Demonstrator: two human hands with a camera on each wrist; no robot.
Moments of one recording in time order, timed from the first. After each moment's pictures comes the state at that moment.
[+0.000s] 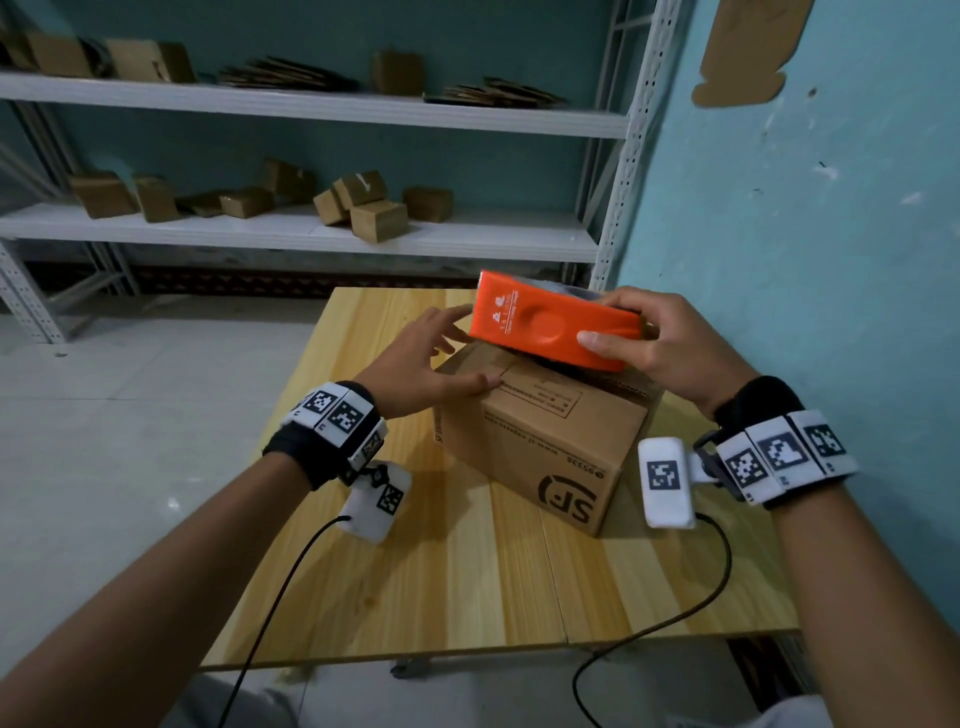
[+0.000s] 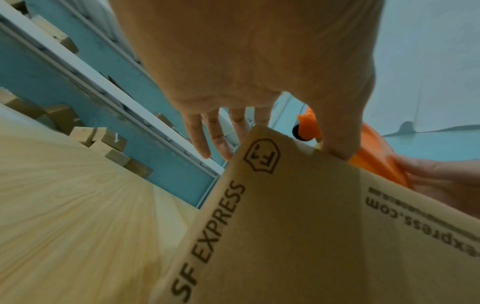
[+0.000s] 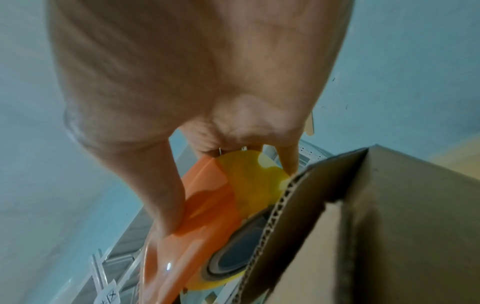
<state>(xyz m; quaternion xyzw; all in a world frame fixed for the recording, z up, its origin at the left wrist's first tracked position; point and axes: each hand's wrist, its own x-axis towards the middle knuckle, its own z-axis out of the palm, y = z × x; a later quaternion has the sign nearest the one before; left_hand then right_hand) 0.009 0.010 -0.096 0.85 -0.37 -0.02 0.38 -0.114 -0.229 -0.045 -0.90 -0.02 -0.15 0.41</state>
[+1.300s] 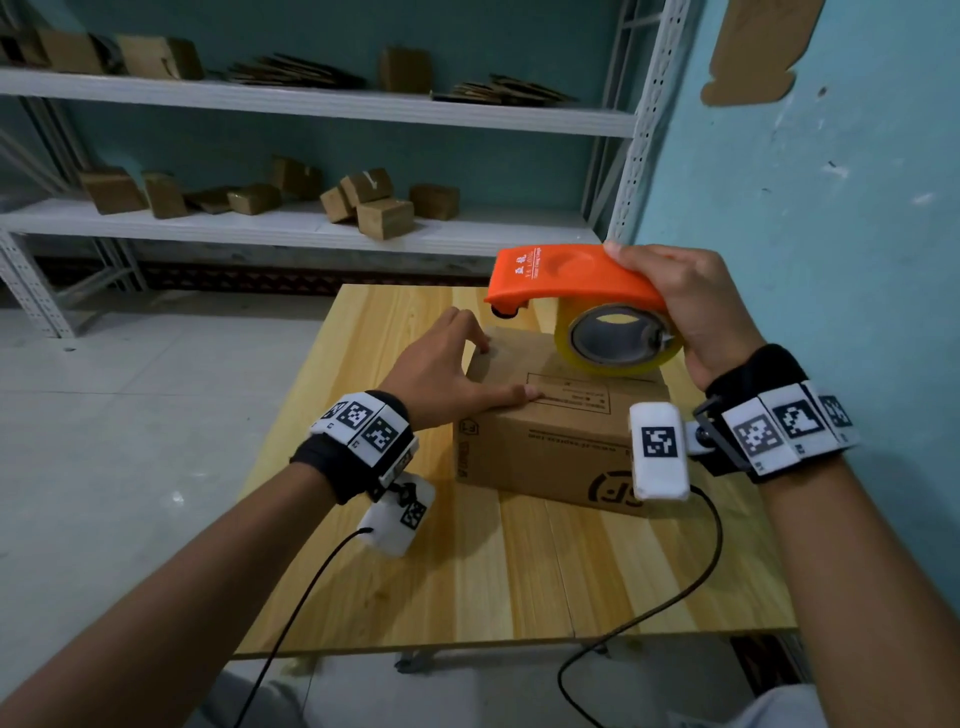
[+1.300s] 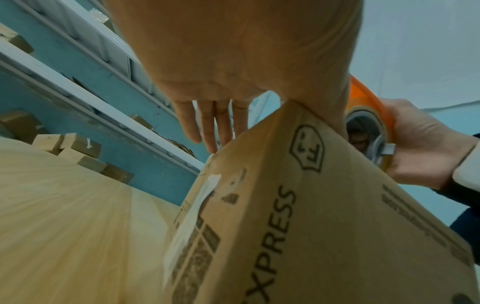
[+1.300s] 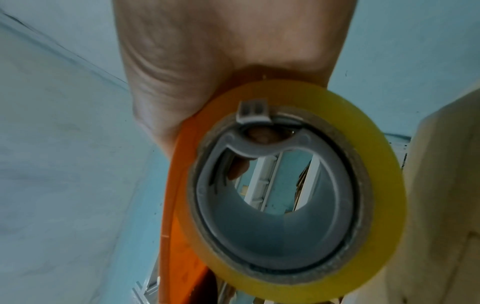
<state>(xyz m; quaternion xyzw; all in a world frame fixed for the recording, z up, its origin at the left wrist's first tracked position) -0.020 -0.002 -0.089 0.89 -0.32 0.03 0.33 -0.105 -0.207 -0.020 -0.78 0.05 -0.27 0.56</state>
